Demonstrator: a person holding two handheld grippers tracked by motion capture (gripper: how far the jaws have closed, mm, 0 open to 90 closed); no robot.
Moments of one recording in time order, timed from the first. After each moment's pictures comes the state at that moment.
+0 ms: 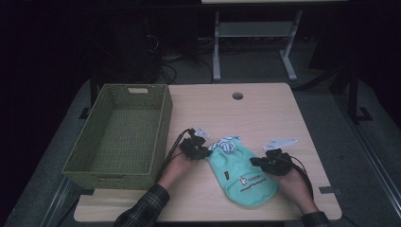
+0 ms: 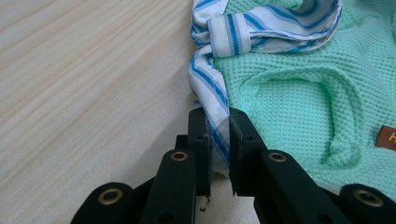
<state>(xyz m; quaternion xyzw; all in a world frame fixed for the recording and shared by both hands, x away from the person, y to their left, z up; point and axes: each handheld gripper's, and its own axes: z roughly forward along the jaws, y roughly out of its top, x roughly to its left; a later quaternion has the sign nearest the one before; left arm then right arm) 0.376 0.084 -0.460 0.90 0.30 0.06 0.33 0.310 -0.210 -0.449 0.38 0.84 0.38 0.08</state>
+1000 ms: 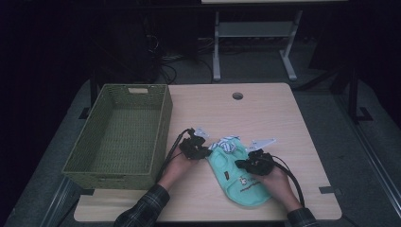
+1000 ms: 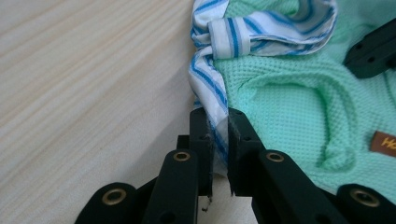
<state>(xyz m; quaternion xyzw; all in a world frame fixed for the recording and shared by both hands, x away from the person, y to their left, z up) 0.375 0.085 -0.455 0.89 0.30 0.06 0.34 0.322 -0.170 -0.470 0.35 0.86 0.37 0.06</state>
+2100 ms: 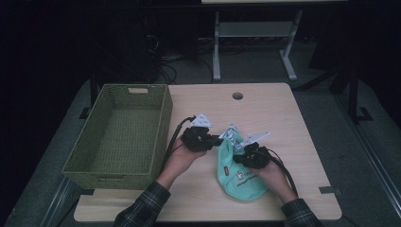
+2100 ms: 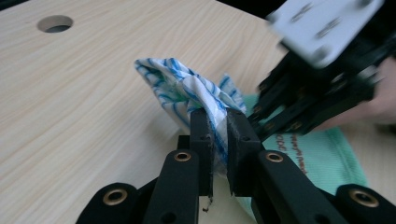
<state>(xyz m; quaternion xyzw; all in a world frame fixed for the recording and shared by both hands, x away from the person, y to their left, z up) 0.359 0.076 -0.384 0.86 0.25 0.07 0.44 0.338 -0.163 -0.457 0.34 0.87 0.36 0.06</state>
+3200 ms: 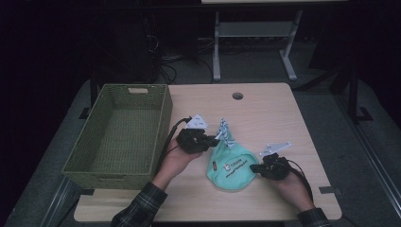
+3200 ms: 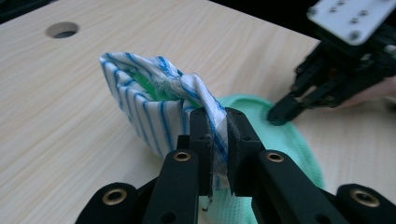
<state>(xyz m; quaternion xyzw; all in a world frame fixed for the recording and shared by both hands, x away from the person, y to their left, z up) 0.347 0.081 -0.379 0.86 0.23 0.06 0.45 0.305 -0.209 -0.464 0.36 0.87 0.34 0.07</state>
